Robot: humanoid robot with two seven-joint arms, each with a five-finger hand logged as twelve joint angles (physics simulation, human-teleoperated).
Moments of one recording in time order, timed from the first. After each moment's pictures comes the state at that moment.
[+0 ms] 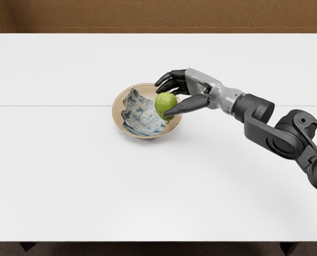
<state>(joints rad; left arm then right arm) 0.06 0.00 -0.07 -0.21 -0.04 0.10 0.05 0.61 -0.34 0.93 1.43 -0.93 0.25 -0.20</state>
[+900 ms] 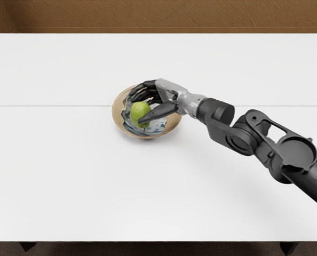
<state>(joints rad) 0.06 0.00 -0.07 -0.21 -0.04 0.10 0.05 0.74 -0.15 0.77 1.20 -0.94 0.18 -0.20</state>
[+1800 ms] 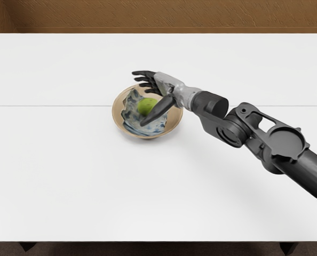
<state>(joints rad) 0.06 0.00 -0.07 -0.21 -0.04 0.10 0.05 0.83 -0.11 0.72 1.10 -0.93 0.11 -0.20</state>
